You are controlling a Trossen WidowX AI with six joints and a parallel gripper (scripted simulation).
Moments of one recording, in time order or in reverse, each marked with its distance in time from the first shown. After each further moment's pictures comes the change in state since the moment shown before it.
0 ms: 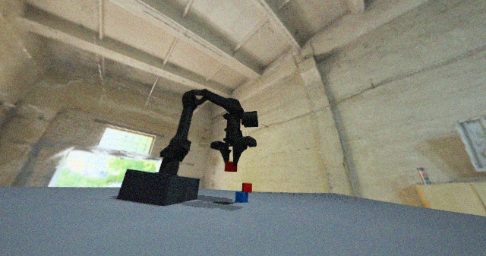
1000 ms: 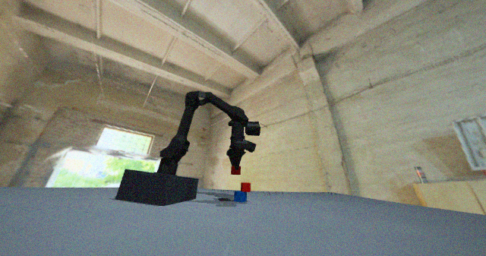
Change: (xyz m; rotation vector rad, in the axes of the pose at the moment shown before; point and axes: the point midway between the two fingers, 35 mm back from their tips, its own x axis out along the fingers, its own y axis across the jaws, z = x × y) arm 0.008 0.018 0.067 0.754 -0.001 0.012
